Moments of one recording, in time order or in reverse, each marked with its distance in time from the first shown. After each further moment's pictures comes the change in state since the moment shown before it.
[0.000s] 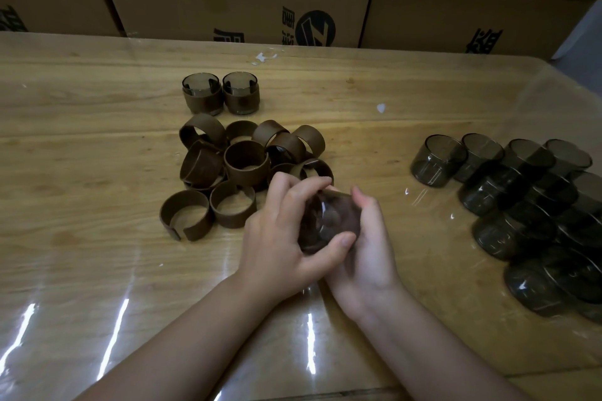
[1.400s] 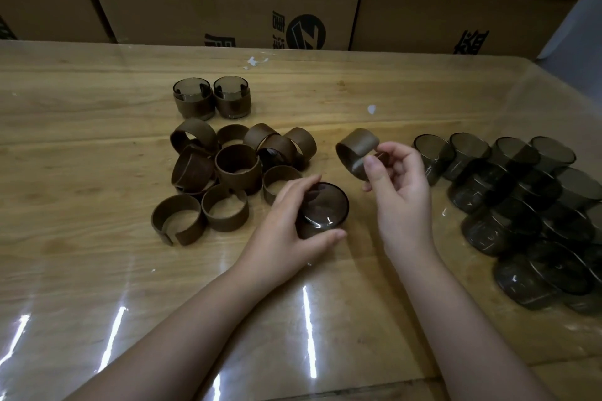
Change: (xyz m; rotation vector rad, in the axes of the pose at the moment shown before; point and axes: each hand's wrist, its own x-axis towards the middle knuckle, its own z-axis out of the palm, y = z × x) left_hand 0.007 -0.015 0.012 -0.290 -0.327 -0.270; right_hand 0.025 -0.051 -0.022 -0.744 0.237 -0.761
